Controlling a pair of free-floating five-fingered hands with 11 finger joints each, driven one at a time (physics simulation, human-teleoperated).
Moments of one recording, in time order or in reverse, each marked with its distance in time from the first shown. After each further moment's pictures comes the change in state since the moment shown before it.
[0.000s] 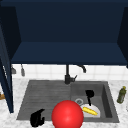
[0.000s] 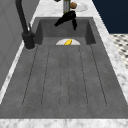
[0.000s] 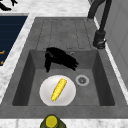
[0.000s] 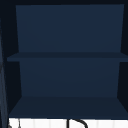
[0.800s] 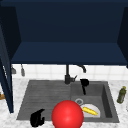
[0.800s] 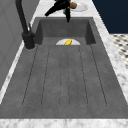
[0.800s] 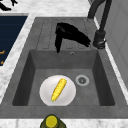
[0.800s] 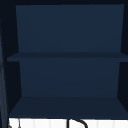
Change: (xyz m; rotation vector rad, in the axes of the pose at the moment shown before) left hand 0.000 0.000 0.000 0.000 0.000 0.000; right hand 0.053 -0.104 -0.017 -0.065 -0.021 -0.012
